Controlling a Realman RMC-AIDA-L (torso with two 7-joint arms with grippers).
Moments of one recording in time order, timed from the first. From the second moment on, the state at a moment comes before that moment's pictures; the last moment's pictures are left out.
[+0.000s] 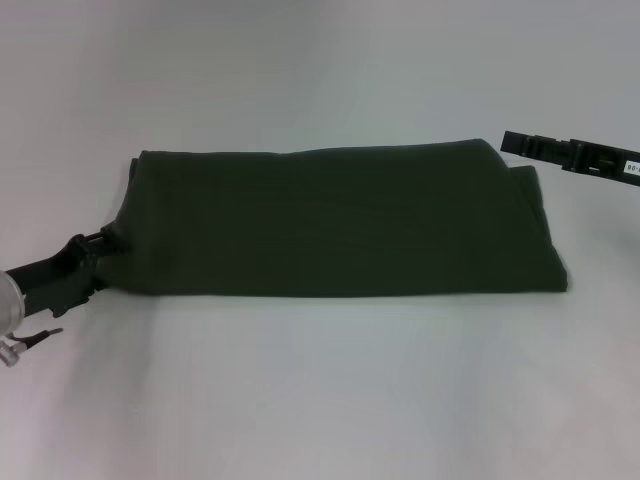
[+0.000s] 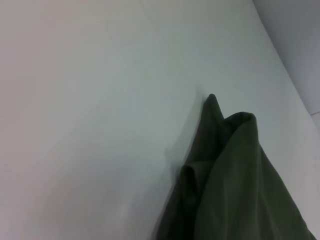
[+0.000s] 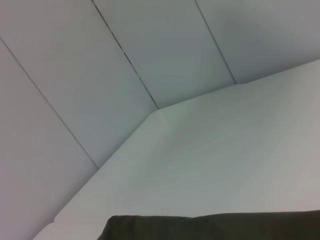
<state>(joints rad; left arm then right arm) -0.60 -2.11 0.48 0.59 2.18 0.85 -2.58 0.66 1.97 -0.61 -0.60 -1.88 -1.21 1.88</state>
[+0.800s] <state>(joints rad) -0.60 -2.12 0.48 0.59 2.18 0.85 -2.55 0.66 1.97 -0.61 -0.60 -1.88 -1.21 1.88</state>
